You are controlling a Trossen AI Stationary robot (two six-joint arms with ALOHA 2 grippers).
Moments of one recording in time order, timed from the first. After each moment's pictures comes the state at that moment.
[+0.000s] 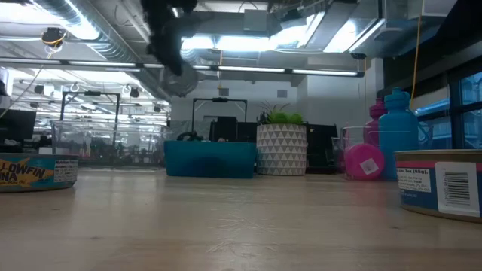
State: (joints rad) left arm 0.72 1.43 1.57 -1.17 -0.07 0.05; right arm 0.90 1.72 1.36 -1.03 0.69 1.35
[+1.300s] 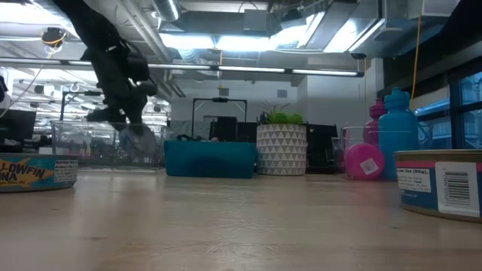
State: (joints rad) left arm 1.13 1.30 0.85 -0.72 0.34 -0.25; right arm 0.91 1.72 1.36 -1.02 0.70 1.35
